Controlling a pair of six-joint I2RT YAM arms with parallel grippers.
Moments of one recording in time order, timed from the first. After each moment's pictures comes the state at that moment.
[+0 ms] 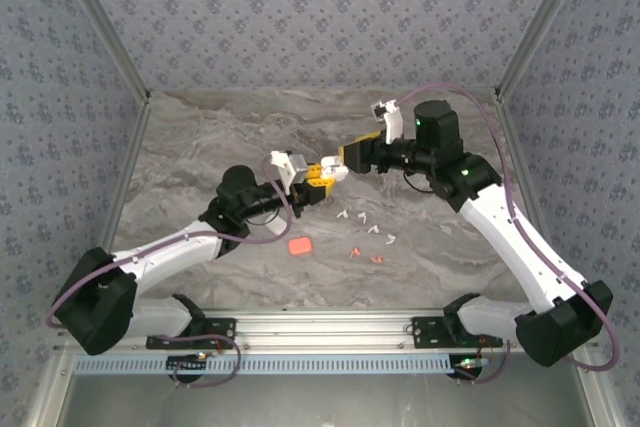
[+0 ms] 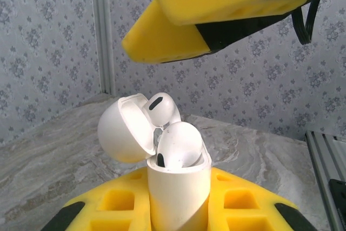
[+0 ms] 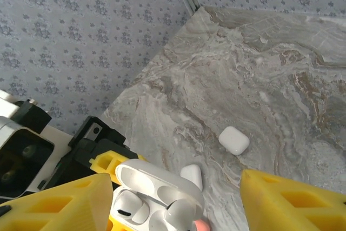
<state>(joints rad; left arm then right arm) -0.72 1.26 0.66 0.66 0.51 -0.08 0.49 1.22 1.26 -0.47 -0.51 0.27</state>
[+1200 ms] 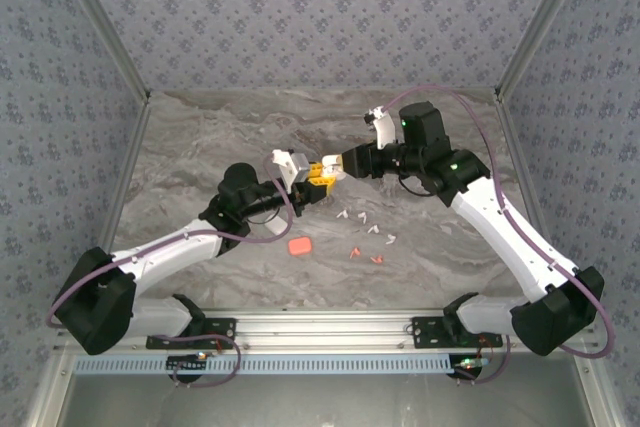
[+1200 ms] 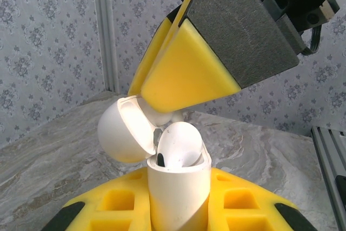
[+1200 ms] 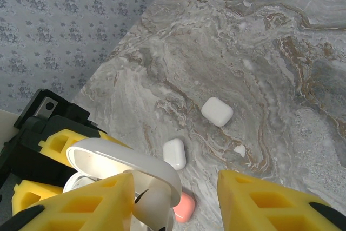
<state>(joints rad) -0.72 1.26 0.67 0.62 0.50 -0.06 0.51 1.26 1.27 -0.57 -0.45 0.24</state>
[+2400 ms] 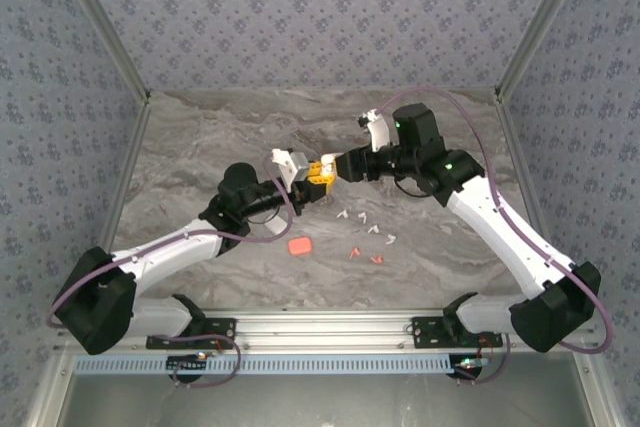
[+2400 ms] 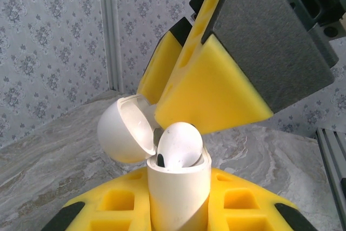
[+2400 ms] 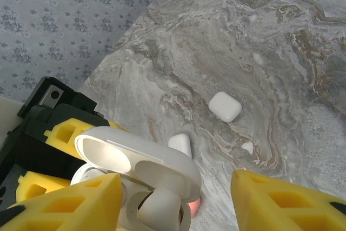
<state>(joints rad) -0.72 1.27 0.67 0.62 0.48 -0.06 0.54 1.28 1.27 -0.57 -0.46 0.23</state>
